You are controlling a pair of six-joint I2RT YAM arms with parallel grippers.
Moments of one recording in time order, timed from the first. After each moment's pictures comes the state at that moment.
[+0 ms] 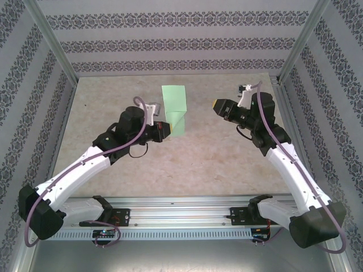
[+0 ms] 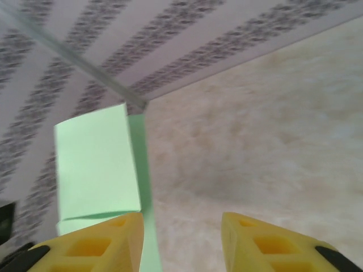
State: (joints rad) left arm -0.69 1.19 1.05 -0.40 0.19 -0.61; right arm 0.27 1.09 1.02 -0.31 -0.37 0.61
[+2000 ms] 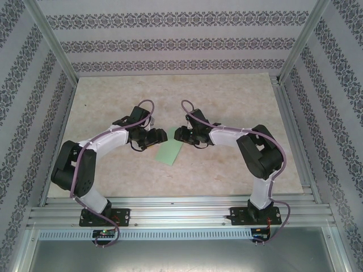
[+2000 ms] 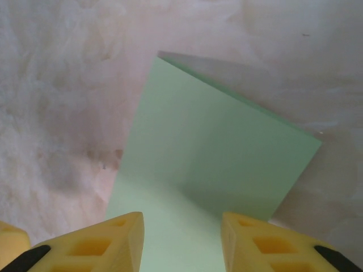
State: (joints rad) left arm -0.41 1.63 1.01 -0.48 0.41 -0.68; right arm 0.60 1.90 1.09 -0.09 -0.29 0.73
